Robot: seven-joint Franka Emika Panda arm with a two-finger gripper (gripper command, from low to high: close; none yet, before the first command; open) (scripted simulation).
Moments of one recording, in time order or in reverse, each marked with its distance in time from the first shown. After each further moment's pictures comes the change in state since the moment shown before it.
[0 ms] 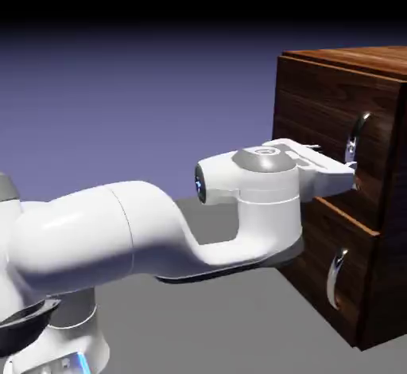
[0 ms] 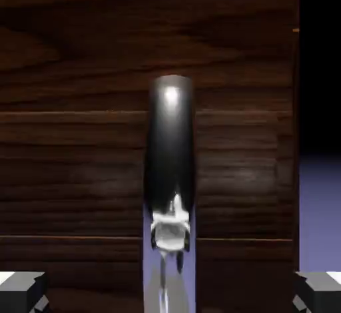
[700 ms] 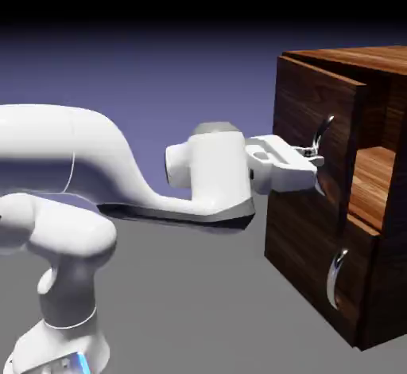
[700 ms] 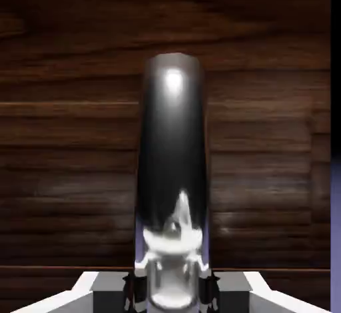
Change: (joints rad) arm -0.479 0.239 0.395 -0.368 0.116 -0.317 0.326
